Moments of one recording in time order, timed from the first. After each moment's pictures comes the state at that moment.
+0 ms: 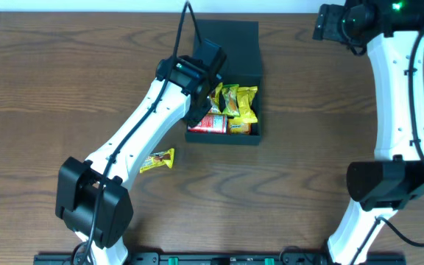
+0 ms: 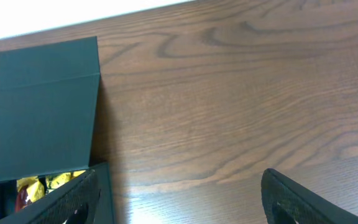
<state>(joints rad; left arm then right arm) -0.53 1.87 1.68 -1.23 -0.23 0.18 0.04 2.03 2.31 -1.27 0.11 0.24</state>
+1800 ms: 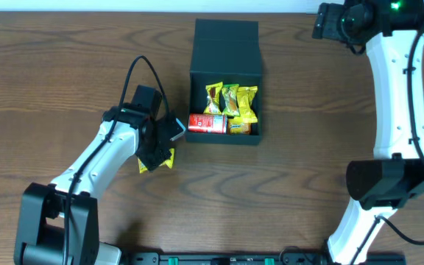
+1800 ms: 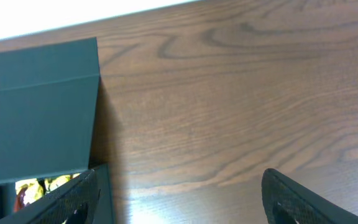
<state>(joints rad) -0.27 1.62 1.00 -0.83 0.04 0.64 0.04 2.04 2.31 -1.26 0.11 0.24</state>
